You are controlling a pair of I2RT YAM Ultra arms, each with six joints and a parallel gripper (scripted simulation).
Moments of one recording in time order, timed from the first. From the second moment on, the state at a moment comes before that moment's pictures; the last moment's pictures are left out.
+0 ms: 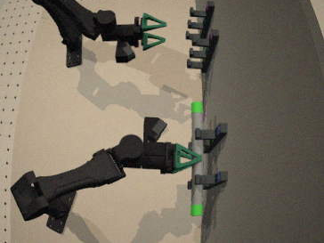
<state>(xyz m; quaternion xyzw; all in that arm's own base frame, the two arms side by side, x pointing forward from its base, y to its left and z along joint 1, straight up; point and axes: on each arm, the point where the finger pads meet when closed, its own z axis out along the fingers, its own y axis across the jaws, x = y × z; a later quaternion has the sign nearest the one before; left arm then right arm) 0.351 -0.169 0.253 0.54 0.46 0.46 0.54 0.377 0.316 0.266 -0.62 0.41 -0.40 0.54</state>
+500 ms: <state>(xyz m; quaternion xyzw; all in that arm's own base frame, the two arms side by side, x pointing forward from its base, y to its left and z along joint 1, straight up) 0.351 -0.169 0.253 0.54 0.46 0.46 0.54 0.389 0.321 0.267 -0.62 0.41 -0.40 0.54</state>
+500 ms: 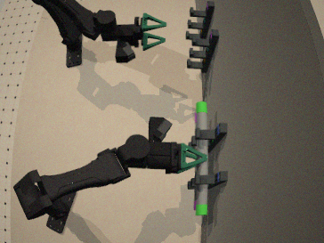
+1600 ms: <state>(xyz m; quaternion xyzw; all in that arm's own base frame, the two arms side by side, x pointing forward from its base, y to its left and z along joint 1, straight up) 0.351 -0.169 0.253 0.54 0.46 0.46 0.54 0.396 0.325 0.264 -0.62 0.41 -0.40 0.54</state>
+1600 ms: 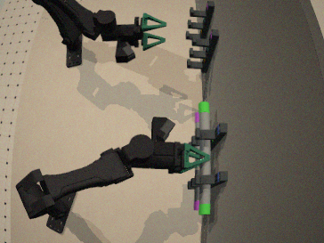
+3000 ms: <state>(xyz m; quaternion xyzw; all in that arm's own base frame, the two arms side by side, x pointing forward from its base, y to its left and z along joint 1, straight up) 0.351 -0.169 0.253 0.54 0.46 0.46 0.54 0.398 0.327 0.259 -0.61 0.41 -0.40 0.54</state>
